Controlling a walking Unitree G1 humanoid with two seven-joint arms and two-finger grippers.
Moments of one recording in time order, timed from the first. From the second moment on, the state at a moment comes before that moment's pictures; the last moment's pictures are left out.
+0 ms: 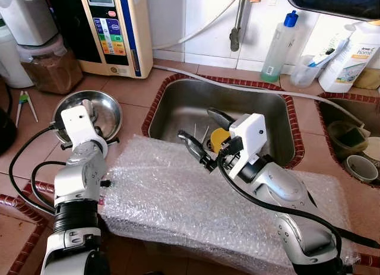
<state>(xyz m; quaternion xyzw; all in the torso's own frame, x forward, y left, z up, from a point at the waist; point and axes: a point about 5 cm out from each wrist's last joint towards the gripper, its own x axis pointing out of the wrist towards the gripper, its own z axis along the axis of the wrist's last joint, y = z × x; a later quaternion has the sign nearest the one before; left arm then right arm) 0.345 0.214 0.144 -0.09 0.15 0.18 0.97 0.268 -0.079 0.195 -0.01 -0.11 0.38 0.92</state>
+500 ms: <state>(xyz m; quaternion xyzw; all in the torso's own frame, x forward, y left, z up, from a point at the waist) 0.349 0.212 0.151 -0.10 0.11 0.17 0.97 0.268 -0.079 0.195 -0.01 -0.11 0.38 0.92</state>
